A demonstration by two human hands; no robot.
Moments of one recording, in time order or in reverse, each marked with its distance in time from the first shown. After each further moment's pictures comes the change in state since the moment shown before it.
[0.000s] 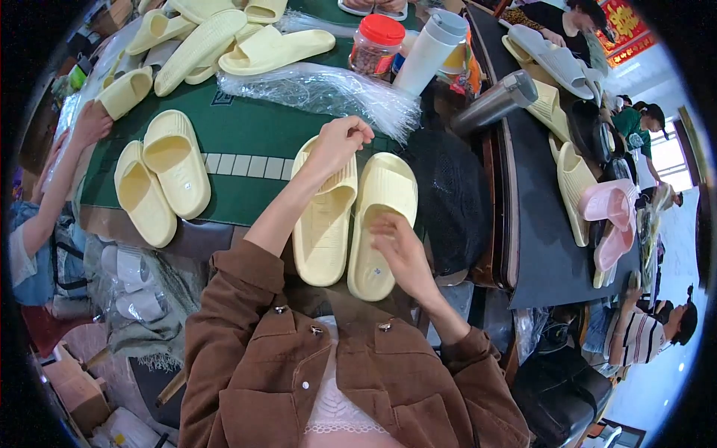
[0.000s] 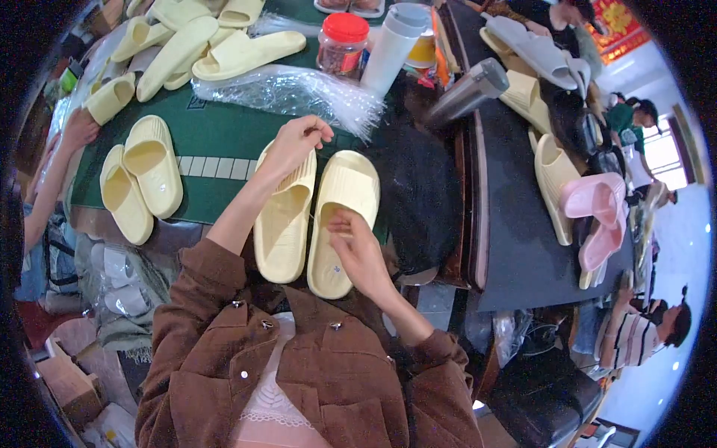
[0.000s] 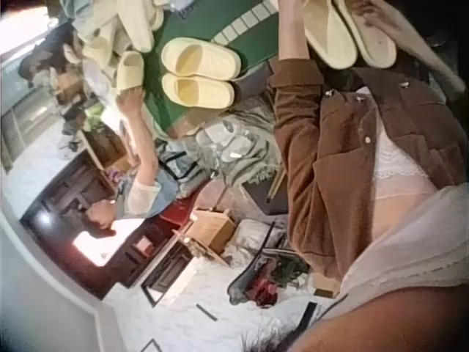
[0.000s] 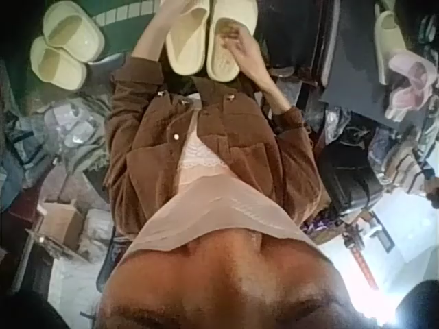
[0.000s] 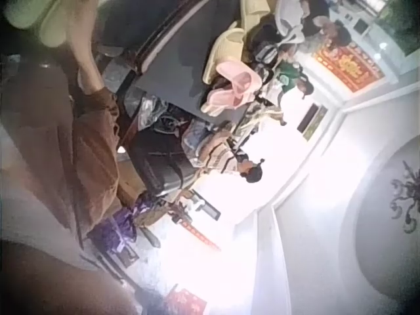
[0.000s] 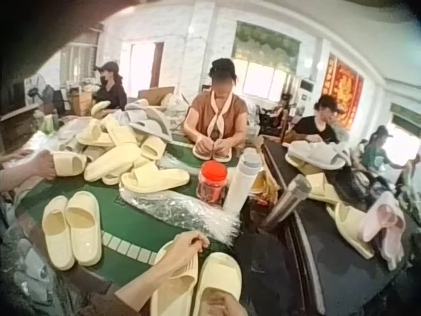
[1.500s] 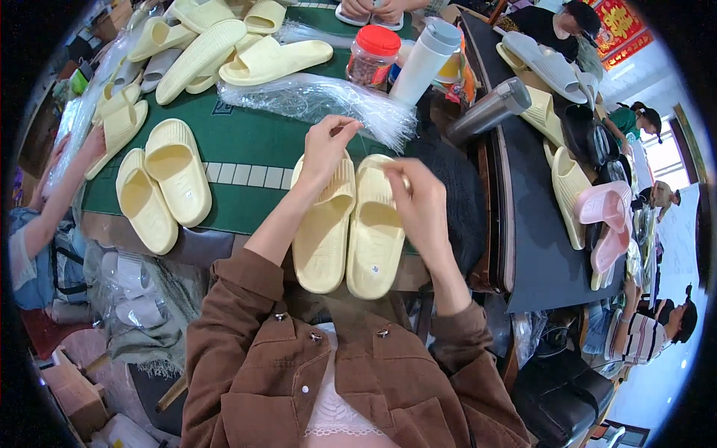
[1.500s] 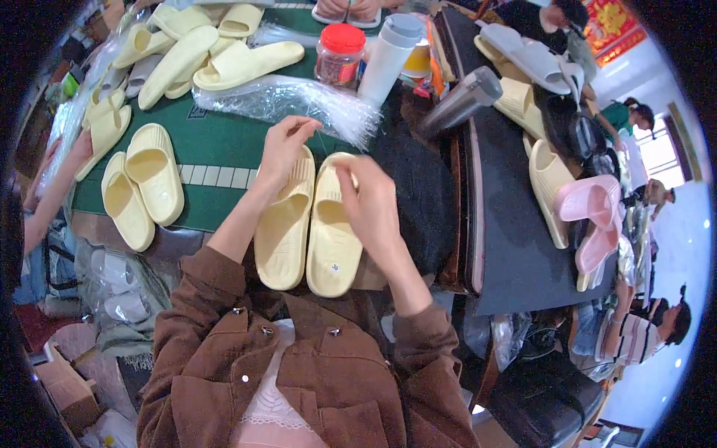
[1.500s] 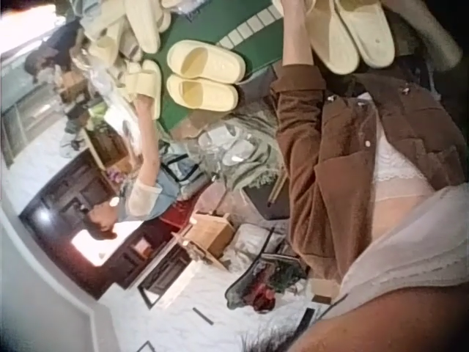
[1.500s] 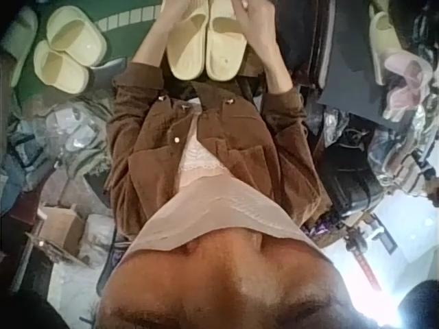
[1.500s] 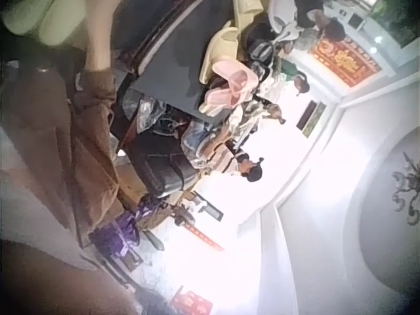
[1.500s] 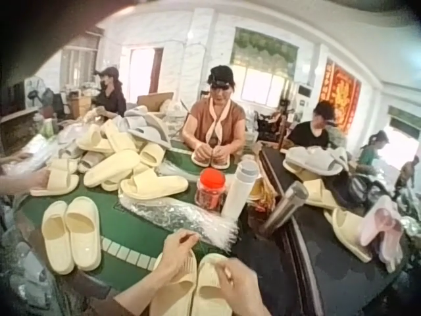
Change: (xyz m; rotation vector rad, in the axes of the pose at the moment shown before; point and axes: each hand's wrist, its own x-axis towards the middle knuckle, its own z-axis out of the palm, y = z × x) left_hand -0.001 0.005 -0.006 -0.104 0.315 0.039; right_hand 0.072 -0.069 -0.012 -0.535 0.256 -0.434
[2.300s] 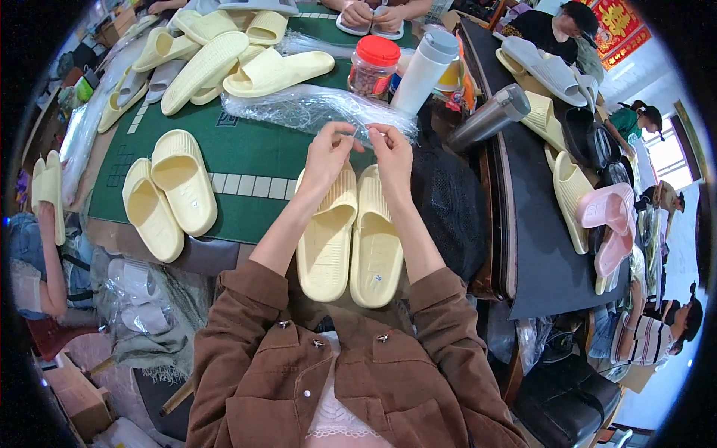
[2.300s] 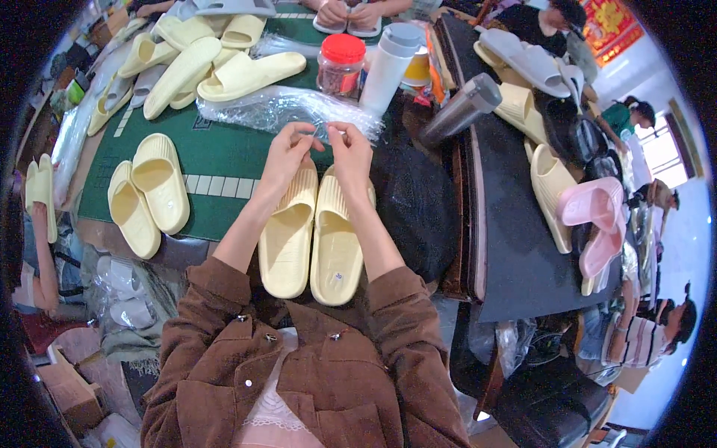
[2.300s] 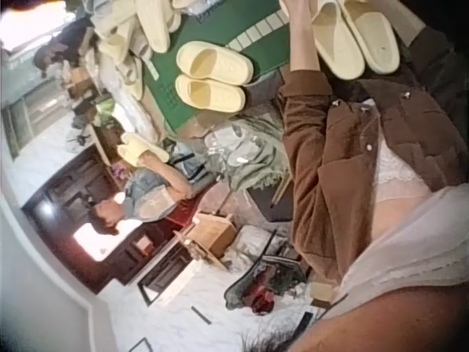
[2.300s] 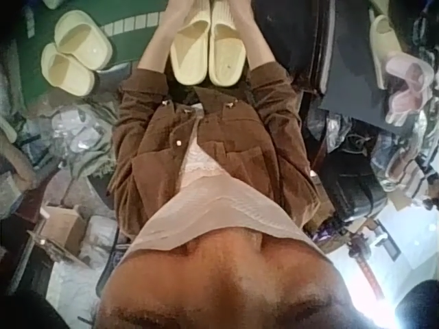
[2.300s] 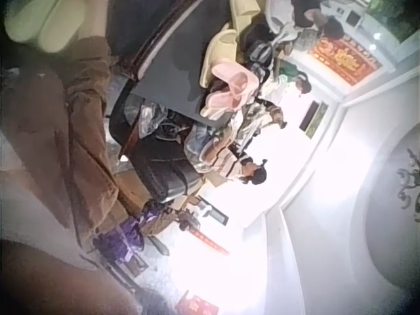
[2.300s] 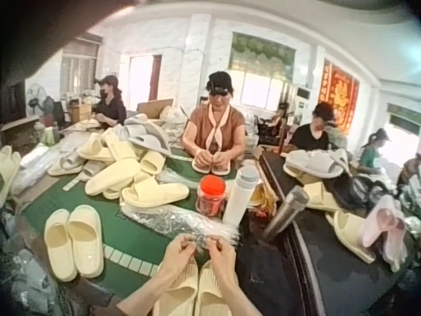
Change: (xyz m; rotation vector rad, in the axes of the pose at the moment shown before) left_hand -0.001 0.005 0.001 -0.145 -0.078 -0.122; right_hand 0.070 0.075 0.073 0.493 0.247 0.281
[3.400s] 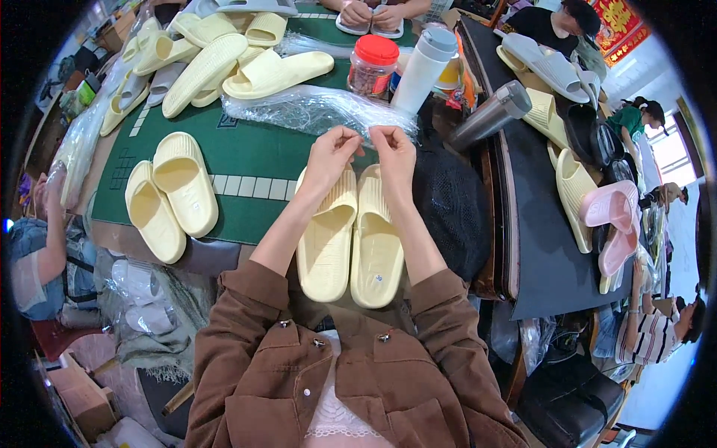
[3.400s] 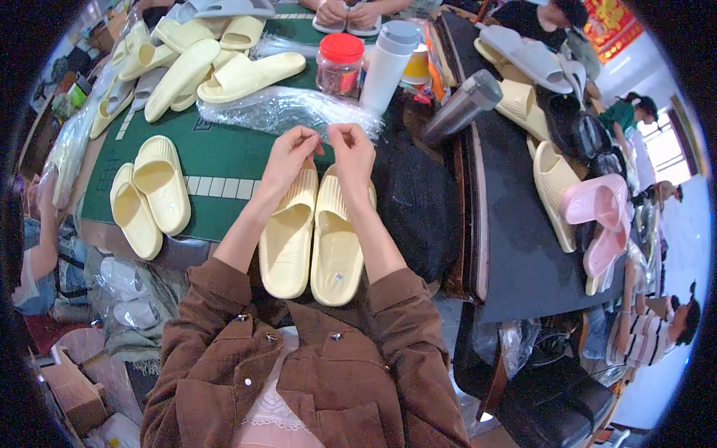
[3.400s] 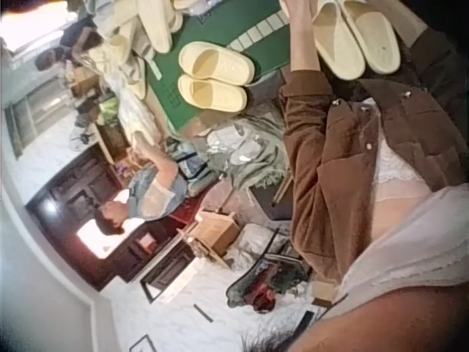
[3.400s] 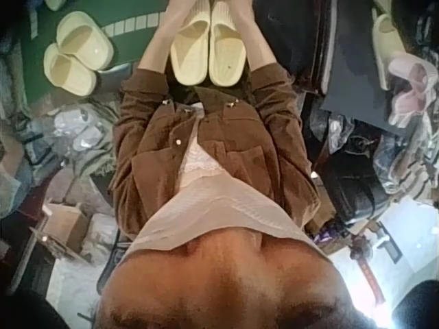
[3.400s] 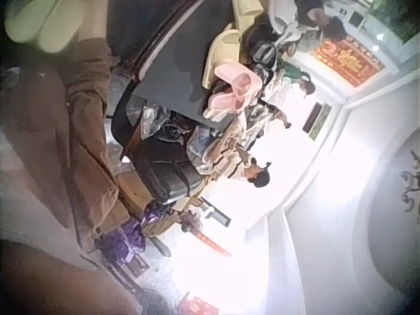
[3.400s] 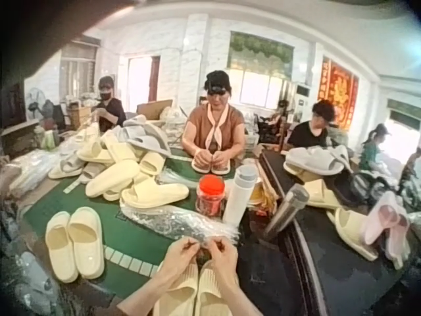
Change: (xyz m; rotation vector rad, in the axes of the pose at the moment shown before) left_hand 0.005 -0.006 -0.001 0.065 -0.107 0.041; right_hand -0.004 -0.006 0.002 0.130 0.067 -0.030
